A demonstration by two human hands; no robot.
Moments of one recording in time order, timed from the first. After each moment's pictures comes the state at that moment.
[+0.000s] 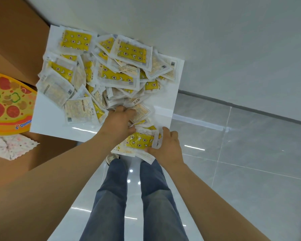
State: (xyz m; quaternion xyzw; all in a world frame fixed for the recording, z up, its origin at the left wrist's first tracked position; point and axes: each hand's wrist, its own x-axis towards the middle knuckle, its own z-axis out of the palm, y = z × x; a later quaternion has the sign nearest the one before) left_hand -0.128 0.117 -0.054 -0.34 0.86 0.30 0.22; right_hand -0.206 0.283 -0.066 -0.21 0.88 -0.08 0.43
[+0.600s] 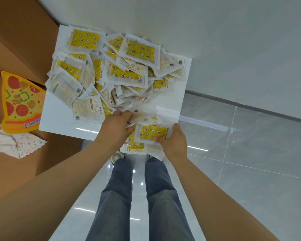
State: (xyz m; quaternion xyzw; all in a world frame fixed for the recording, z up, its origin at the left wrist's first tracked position) left_hand -0.092 0.113 -0.053 -0.34 0.88 0.30 0.14; right_hand -0.205 0.268 -0.076 -0.09 0.89 -0.19 0.40
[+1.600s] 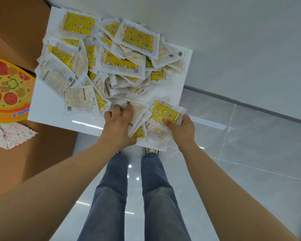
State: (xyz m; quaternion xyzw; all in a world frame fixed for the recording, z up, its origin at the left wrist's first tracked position) left_hand -0.093 0.147 -0.072 -0.38 0.86 0.27 0.22; right_hand -0.243 0.272 -0.080 0.03 0.85 -0.33 0.41
